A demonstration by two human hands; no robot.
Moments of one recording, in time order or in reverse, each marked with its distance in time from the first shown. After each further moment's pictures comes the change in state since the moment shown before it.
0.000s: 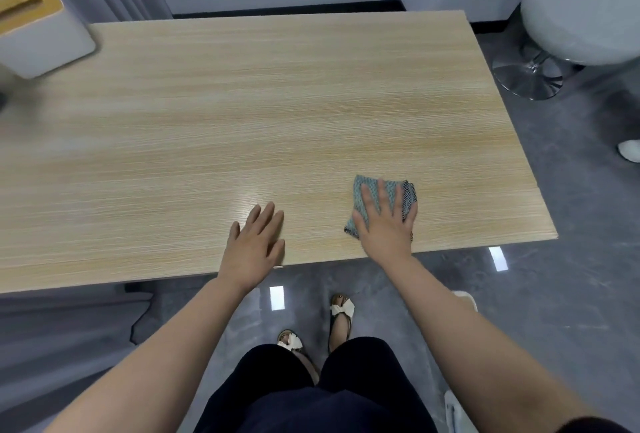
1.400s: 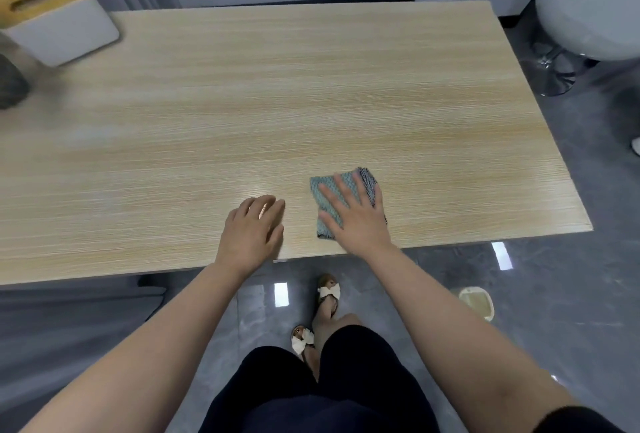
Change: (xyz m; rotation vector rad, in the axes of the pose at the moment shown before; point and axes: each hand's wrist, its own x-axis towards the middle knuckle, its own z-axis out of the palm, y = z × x) left_hand -0.005 -0.055 -0.022 0.139 0.131 0.073; right_hand 0.002 -0.086 0.018 -0.066 0.047 -0.285
